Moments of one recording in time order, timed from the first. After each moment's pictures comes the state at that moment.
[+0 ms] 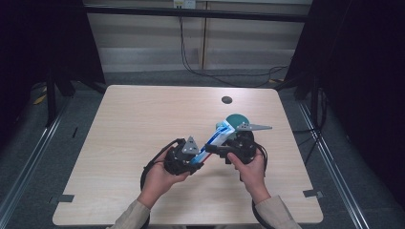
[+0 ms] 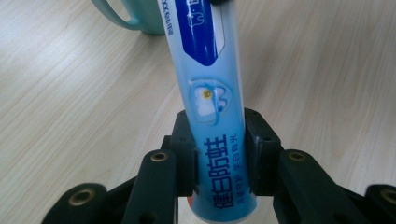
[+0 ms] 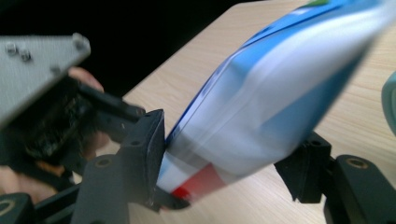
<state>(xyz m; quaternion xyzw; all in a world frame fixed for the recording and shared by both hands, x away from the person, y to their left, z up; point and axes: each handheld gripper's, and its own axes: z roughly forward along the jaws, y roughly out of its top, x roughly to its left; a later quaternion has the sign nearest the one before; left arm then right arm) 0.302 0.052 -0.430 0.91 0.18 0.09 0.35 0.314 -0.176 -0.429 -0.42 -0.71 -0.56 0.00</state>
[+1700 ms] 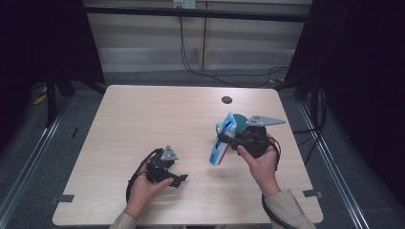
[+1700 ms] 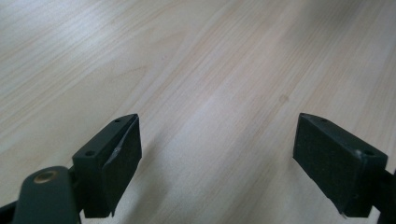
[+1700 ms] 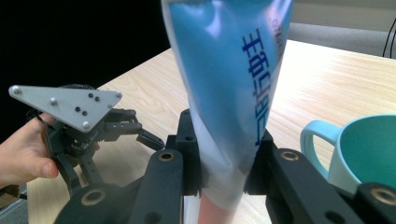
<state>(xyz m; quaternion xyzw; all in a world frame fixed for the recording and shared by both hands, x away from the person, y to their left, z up) 0.307 0.107 -0.493 0.89 0.26 0.09 0.35 0.306 -0.196 -0.390 -0.38 -0.75 -0.54 -0.11</state>
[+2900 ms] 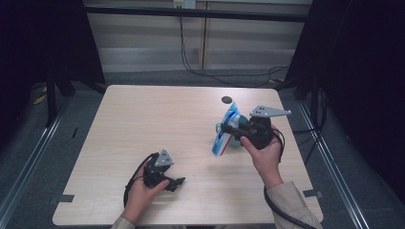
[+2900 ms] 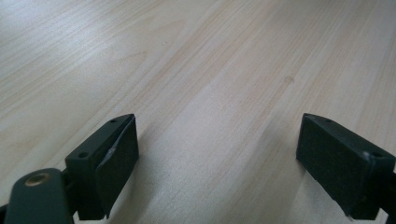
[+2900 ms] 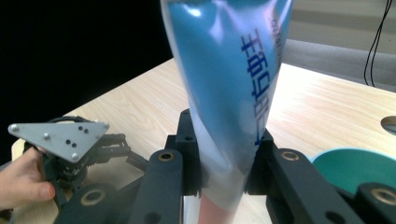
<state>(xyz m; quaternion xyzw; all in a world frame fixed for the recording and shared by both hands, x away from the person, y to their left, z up) 0.302 0.121 -0.509 0.89 0.25 0.09 0.38 0.316 -0.202 -0.366 -0.37 -0.74 -0.54 -0.13</state>
